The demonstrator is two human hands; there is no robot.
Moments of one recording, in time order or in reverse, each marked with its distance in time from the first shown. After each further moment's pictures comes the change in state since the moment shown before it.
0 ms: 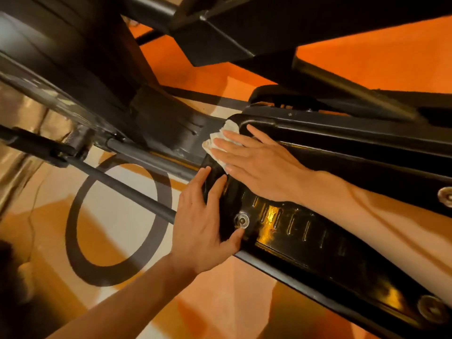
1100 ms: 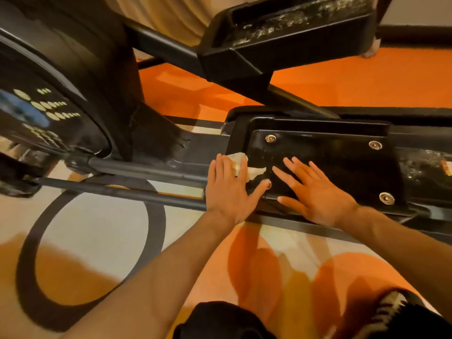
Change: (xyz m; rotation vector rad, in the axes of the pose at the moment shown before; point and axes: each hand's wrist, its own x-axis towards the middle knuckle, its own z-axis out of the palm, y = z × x) left_hand -0.015 -0.031 -0.025 0.114 -0.176 0.091; right_hand -0.115 -0.133 -0.016 -0.162 -0.308 0.629
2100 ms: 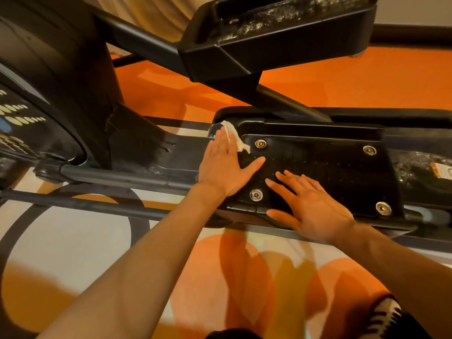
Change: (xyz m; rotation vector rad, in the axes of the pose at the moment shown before) left_hand 0.086 -0.002 -0.013 -0.189 -0.043 0.037; right_hand 0.003 -0.002 0.000 0.057 -0.042 0.056
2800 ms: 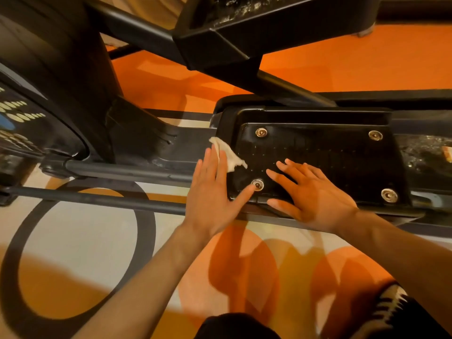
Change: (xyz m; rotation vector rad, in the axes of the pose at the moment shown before) left_hand -0.082 -0.018 0.022 -0.094 0.102 0.050; right_hand 0.002 0.001 0.004 -0.017 0.017 -0.016
